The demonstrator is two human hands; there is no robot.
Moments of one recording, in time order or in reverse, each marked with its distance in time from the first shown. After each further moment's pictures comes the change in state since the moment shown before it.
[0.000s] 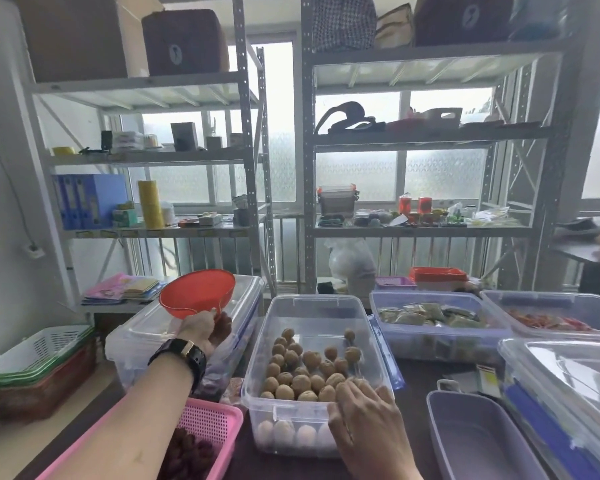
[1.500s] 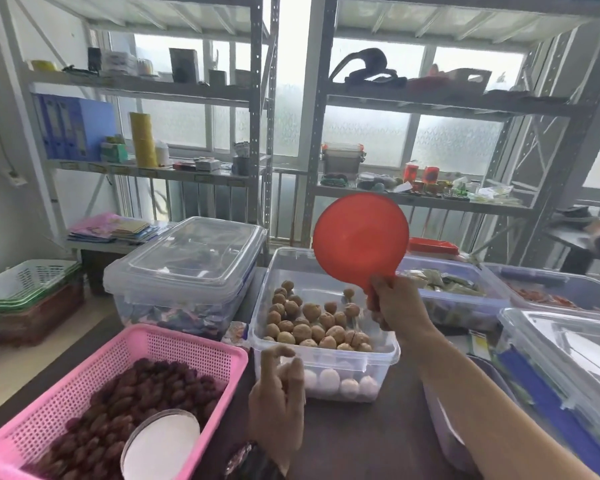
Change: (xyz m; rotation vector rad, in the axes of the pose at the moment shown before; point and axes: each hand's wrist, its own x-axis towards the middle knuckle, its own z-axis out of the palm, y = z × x) left_hand -0.139 -0.191 -0.015 0.515 -0.064 0.903; right_hand 0.088 0.017 -0.042 0.838 -0.106 0.713
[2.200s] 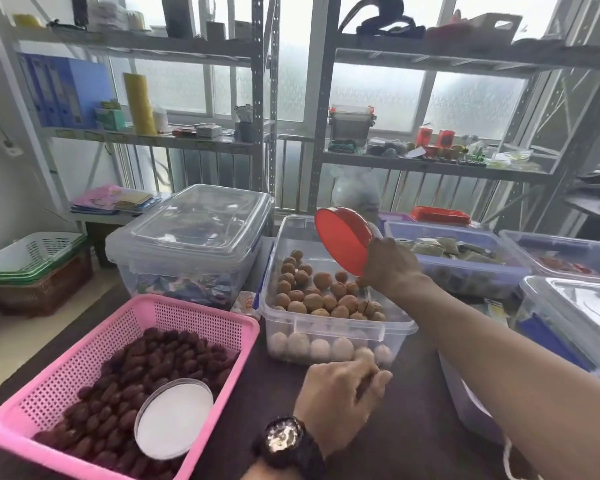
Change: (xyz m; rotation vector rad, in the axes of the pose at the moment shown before) left_hand -0.017 0.005 0.016 0.268 -0.538 0.339; right_hand 0.047 0.011 0.041 -1.191 -0.058 -0.241
